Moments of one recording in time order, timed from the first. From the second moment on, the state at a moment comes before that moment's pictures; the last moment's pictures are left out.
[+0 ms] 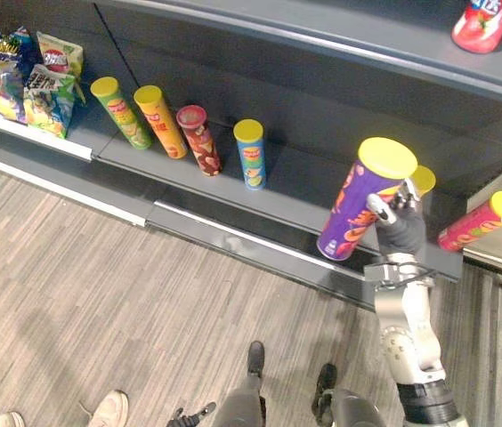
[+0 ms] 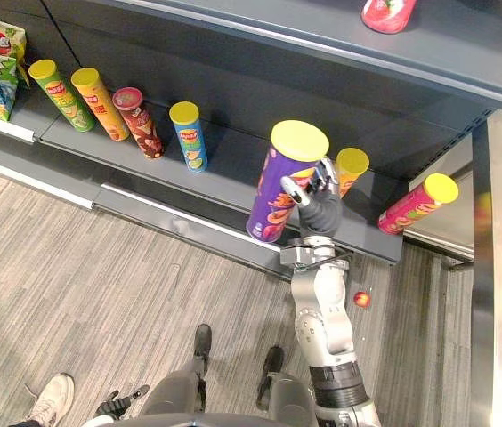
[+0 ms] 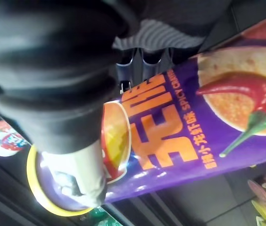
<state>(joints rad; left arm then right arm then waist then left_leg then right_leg) 0.10 0.09 0.23 1.10 -0.13 -0.04 0.14 -0.17 -0.03 0.13 -0.18 0.54 -0.22 -0.13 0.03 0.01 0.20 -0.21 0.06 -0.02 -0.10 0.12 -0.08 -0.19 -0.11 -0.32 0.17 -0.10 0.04</state>
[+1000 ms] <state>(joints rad) -0.05 0.05 -0.03 0.90 -0.23 -0.13 0.15 -0.96 -0.11 -0.23 0.29 0.21 -0.18 -0.48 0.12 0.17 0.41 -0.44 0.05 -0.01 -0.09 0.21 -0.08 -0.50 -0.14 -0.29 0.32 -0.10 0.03</state>
